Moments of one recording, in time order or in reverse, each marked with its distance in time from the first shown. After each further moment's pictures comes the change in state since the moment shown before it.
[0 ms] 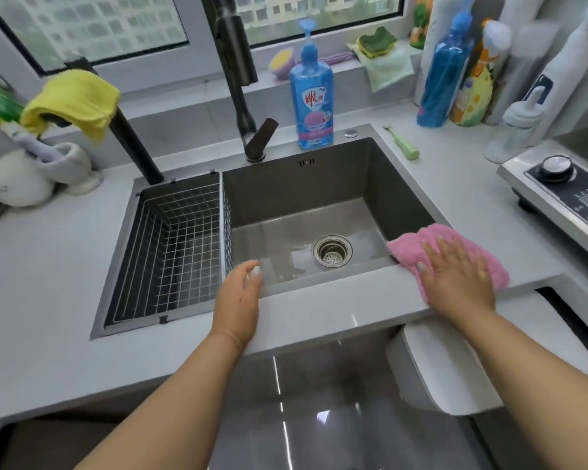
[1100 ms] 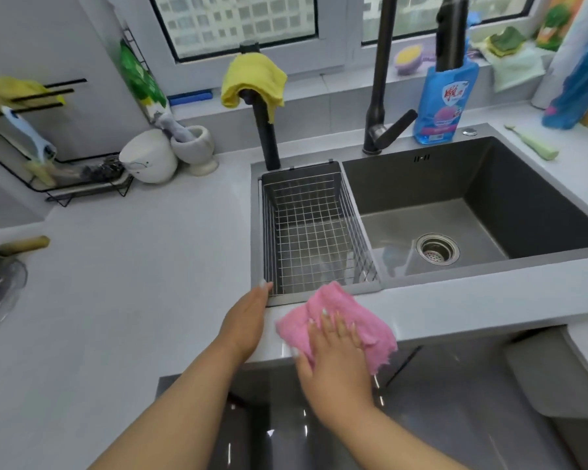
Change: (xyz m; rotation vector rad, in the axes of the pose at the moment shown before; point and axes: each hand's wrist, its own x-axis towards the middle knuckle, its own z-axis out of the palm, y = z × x) left_hand -0.017 -0.158 -0.220 -0.111 -0.190 -0.343; right_hand -0.207 -0.401 0.084 0.240 -0.086 -0.386
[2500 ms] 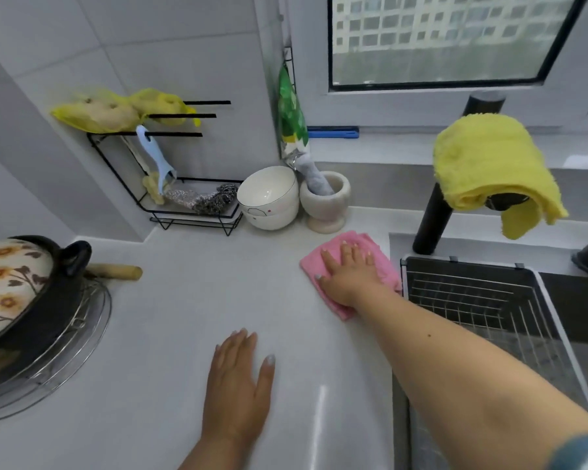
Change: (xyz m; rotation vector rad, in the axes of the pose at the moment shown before) left_hand 0.127 -0.103 -0.173 0.551 0.540 0.043; right_hand 0.418 -0.184 0.000 -0.346 -0.323 -0.299
